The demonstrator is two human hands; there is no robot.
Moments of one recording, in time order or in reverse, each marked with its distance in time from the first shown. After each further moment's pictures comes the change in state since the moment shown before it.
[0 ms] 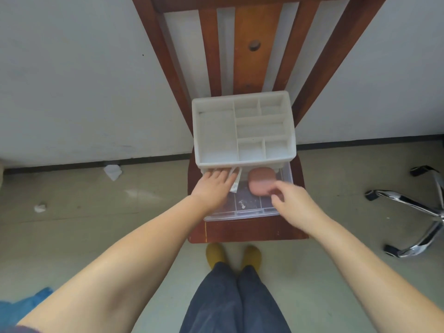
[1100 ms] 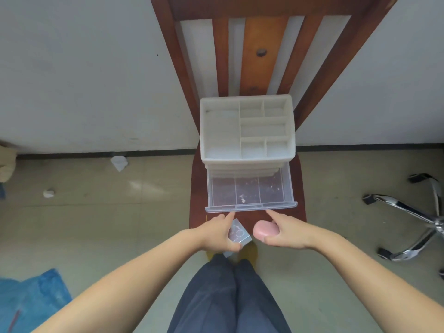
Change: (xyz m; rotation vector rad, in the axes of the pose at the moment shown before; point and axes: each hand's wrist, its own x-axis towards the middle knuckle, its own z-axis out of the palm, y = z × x) left_hand -0.087 0.050 -0.007 -0.820 -0.464 -0.045; right_hand -0.030 0.026 0.013 -0.128 -0.607 0.084
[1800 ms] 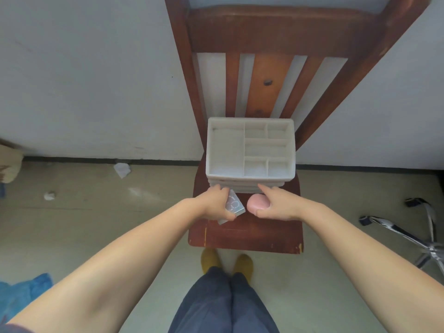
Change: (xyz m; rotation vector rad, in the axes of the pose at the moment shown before) left_hand 0.027 0.000 -0.085 0.121 0.235 -0.063; right_hand 0.023 -0.047 -0.077 -0.193 0.244 -0.114
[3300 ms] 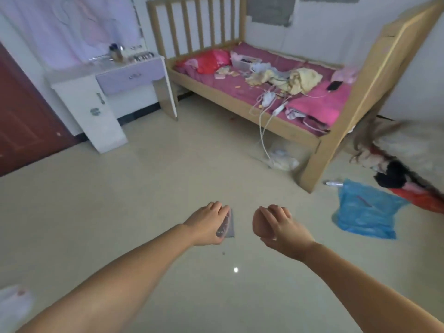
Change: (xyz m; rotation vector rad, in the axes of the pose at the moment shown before) left_hand -0.599 0.313 0.613 -0.711 0.993 -1.782; right_hand -0.473 -0.188 0.504 -1.249 -0.530 -2.147
